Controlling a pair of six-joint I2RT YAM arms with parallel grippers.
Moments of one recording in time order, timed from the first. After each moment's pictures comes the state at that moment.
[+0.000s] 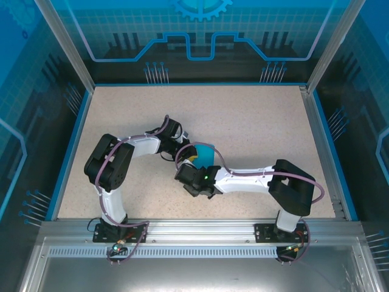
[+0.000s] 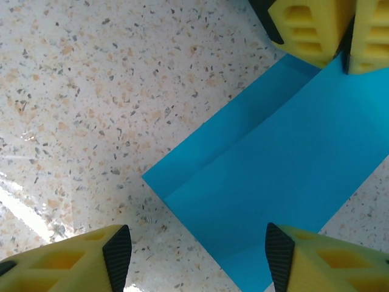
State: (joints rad) left arm -0.41 1.89 1.05 -0.22 0.68 -0.90; right arm 1.15 1.73 1.06 -0.52 0.40 0.28
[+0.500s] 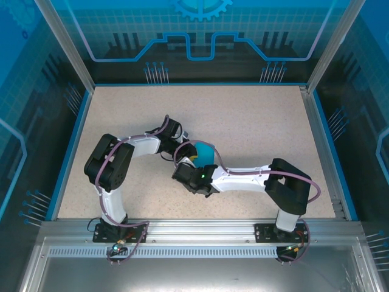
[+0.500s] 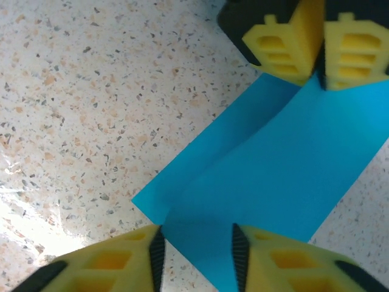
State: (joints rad) left arm -0.41 1.89 1.05 -0.22 0.68 -0.90; right arm 1.15 1.76 1.10 -0.54 0.45 0.33
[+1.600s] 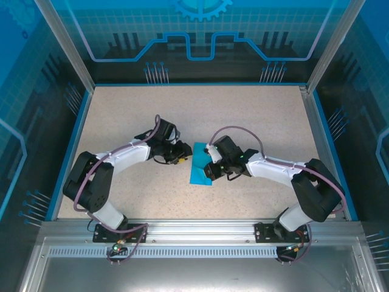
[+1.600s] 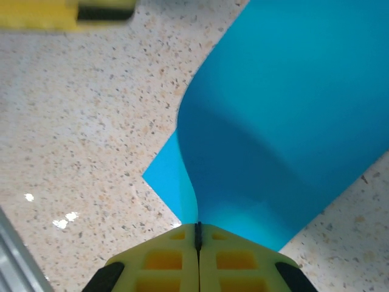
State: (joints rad) left arm -0.45 1.61 0.94 -0.35 0.47 -0.90; right arm 0.69 1.53 0.82 -0.29 -0.35 0.31
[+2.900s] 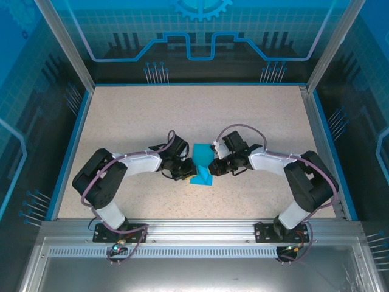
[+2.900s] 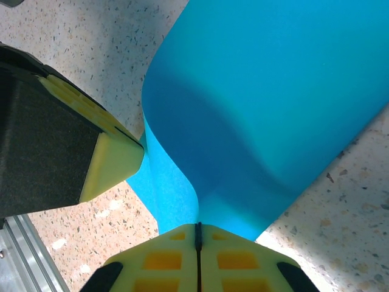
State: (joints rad) left arm -0.60 1.69 0.85 -0.28 0.43 -0.95; right arm 0.56 1.62 0.82 -0.29 -0.52 0.27
